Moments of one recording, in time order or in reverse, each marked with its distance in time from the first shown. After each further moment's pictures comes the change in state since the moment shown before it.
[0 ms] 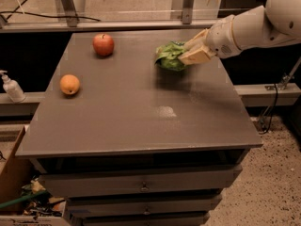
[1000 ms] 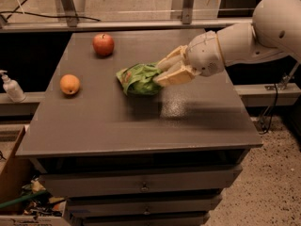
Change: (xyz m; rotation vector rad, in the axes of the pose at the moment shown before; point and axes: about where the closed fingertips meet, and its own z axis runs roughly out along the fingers) arm -0.056 0.112 0.008 -0.308 -0.217 -0.091
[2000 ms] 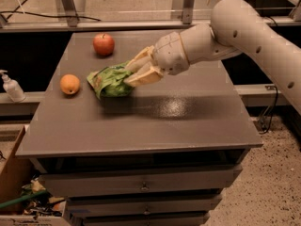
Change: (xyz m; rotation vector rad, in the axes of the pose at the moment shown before) arm -0.028 -0.005 0.073 -0.110 -0.086 -0.150
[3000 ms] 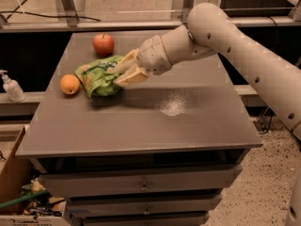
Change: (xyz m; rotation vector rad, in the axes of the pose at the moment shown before) arm 0.017 -0.024 0.048 -0.041 0.011 -0.041
